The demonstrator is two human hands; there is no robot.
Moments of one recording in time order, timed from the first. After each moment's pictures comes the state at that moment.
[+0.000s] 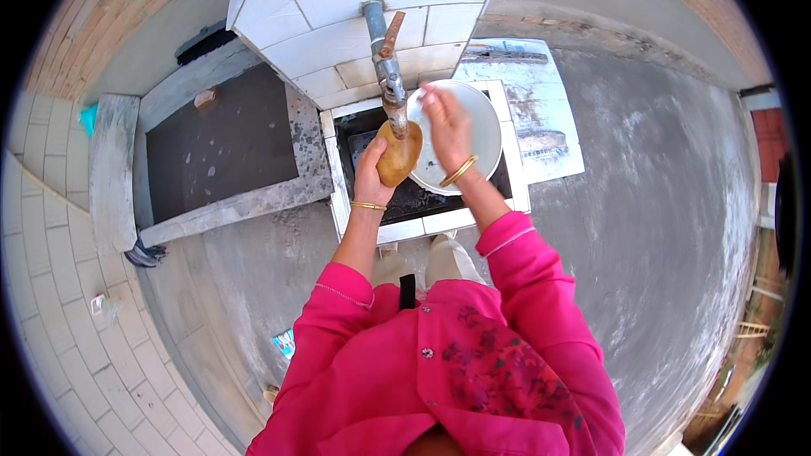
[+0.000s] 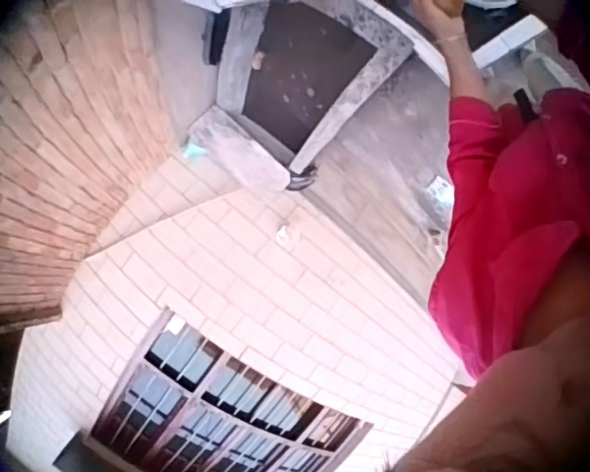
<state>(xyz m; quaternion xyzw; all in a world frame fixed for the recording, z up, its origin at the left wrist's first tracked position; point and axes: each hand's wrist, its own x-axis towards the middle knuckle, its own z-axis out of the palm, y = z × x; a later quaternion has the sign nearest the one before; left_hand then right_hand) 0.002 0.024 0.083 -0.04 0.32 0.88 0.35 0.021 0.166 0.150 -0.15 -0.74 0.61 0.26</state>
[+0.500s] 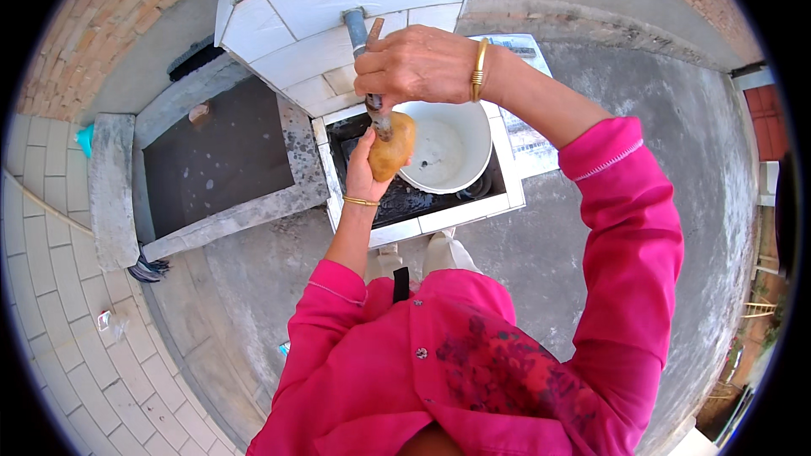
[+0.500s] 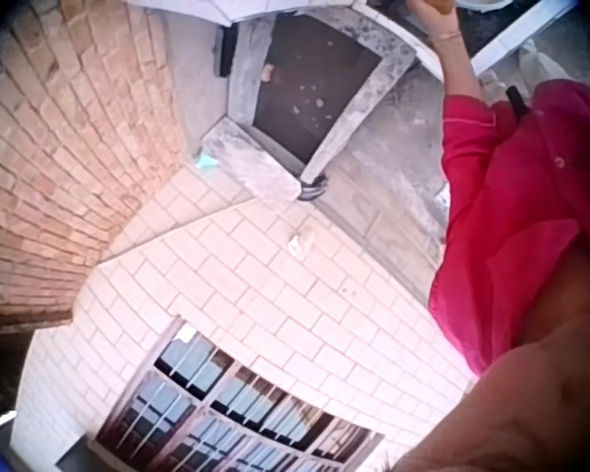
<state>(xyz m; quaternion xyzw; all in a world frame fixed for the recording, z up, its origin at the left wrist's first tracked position) -0.010 0.029 0.106 0.01 0.27 0.87 0.41 -0.030 0.205 0.319 0.43 -0.90 0.07 0.08</state>
